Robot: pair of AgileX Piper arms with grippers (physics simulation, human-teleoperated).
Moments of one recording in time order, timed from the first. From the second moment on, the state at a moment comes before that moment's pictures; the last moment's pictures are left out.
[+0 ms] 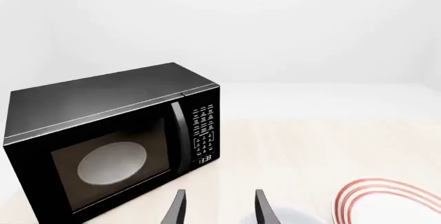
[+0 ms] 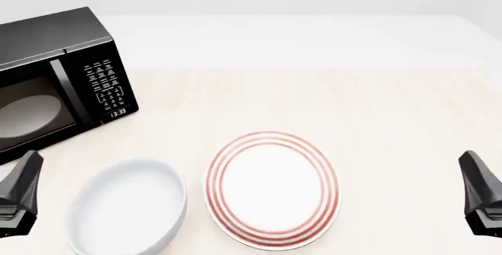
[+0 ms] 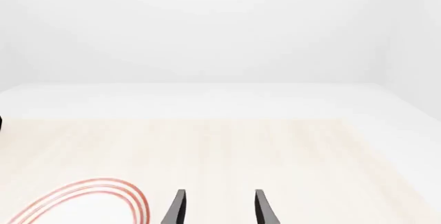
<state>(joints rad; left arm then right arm) 0.00 0.00 0.00 0.00 0.00 0.00 0.00 0.00 0.00 0.00</state>
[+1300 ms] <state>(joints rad) 0.07 1.00 -0.14 -0.78 -0.01 0.00 0.00 0.00 0.01 0.00</state>
